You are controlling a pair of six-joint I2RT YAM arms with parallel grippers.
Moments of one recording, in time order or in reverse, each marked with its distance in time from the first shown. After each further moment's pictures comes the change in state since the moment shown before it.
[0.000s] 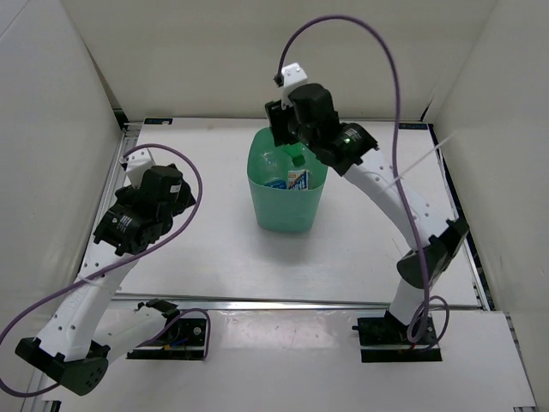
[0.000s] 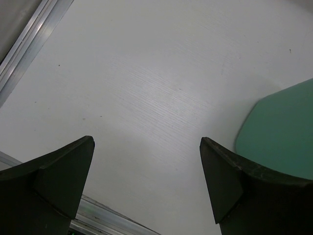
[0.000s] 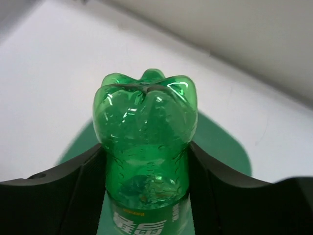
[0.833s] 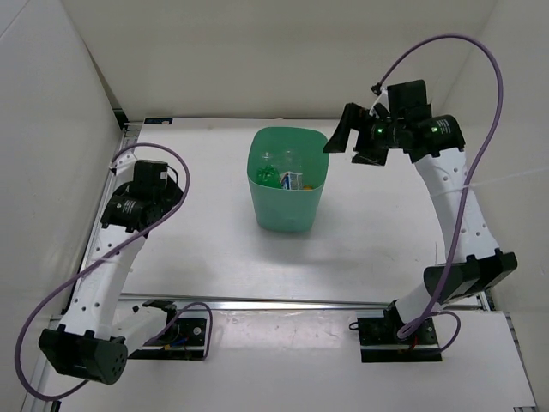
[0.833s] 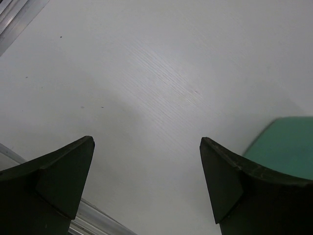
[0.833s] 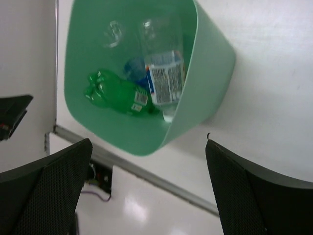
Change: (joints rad) left arm 0.257 0.069 -0.076 0.083 0.191 -0.023; right arm -0.478 -0.193 -0.100 -0.484 -0.613 0.438
